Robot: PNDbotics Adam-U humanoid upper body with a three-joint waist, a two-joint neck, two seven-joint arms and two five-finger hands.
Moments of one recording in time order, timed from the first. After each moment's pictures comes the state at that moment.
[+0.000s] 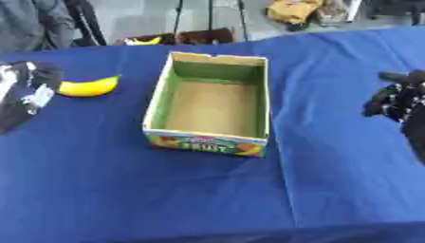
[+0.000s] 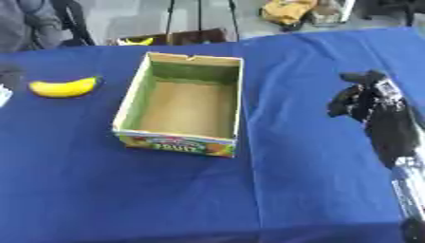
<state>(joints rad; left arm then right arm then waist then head) -0.13 0.53 0.20 -1.70 -0.29 -0.16 -0.16 -0.25 -0.36 0.07 -1.72 -0.28 0.02 0.12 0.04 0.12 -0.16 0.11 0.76</state>
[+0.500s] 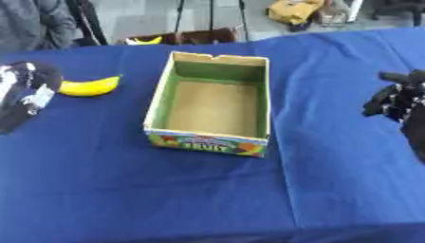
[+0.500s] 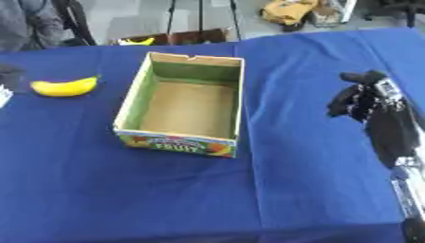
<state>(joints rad) -0.13 0.53 0.20 -1.70 -0.29 -0.16 -0.16 -0.25 -0.36 0.07 -1.72 -0.28 0.02 0.12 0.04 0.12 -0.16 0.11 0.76</state>
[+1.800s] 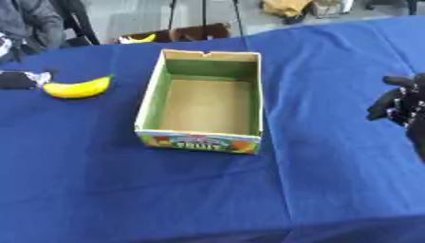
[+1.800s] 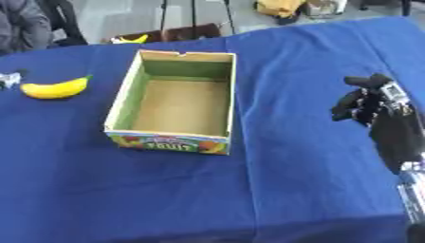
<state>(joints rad) -0.61 0.78 0.07 -0.94 -0.80 -0.24 -0.14 -0.26 -0.36 0.09 -1.72 -0.28 0.03 0.14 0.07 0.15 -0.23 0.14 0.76</state>
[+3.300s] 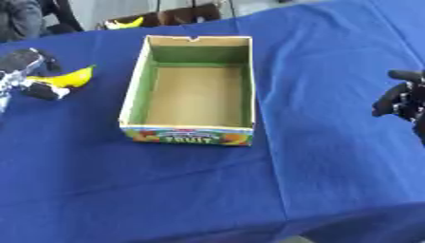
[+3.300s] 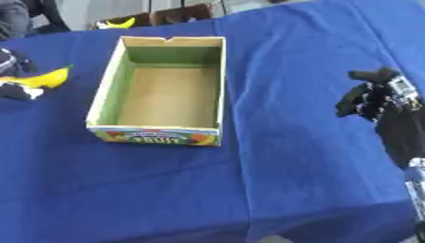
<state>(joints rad) -0.74 0.71 0.07 -0.69 -1.03 -0.28 -0.14 -0.29 -0.37 0.09 -1.72 -0.28 0.03 0.15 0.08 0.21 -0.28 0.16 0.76</state>
